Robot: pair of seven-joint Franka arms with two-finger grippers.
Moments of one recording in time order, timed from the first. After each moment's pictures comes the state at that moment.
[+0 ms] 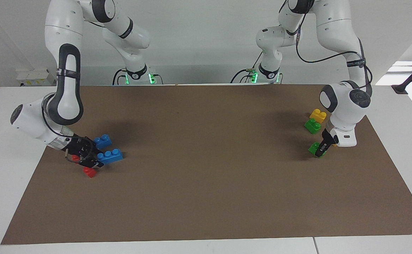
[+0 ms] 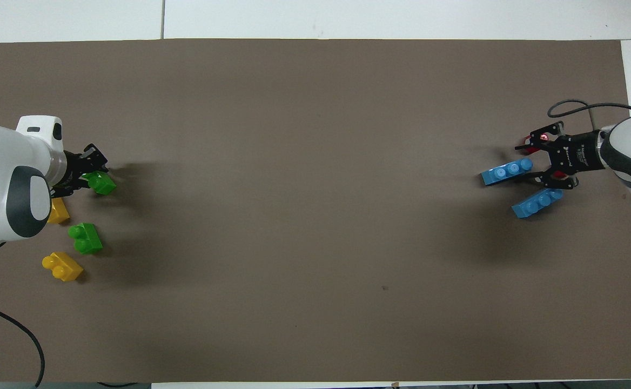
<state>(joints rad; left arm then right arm) 0.12 0.29 -0.03 -2.04 0.04 2.40 -0.63 -0.27 0.39 0.00 -1.86 0.56 2.11 0.62</state>
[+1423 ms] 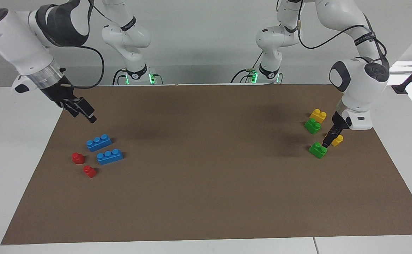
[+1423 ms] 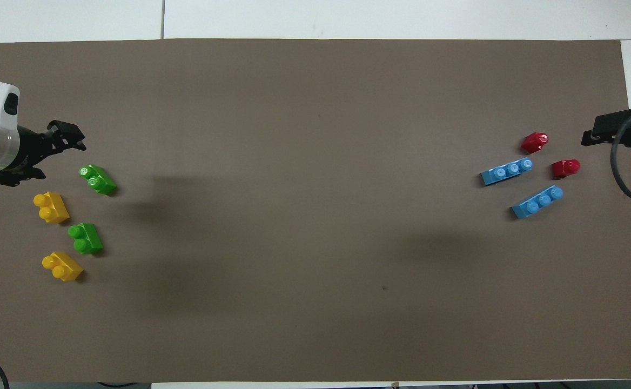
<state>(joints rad) 0.10 0.11 -0.06 -1.88 0.04 2.07 -0.50 -0.14 -0.04 0.06 -1.68 0.08 1.72 0.18</state>
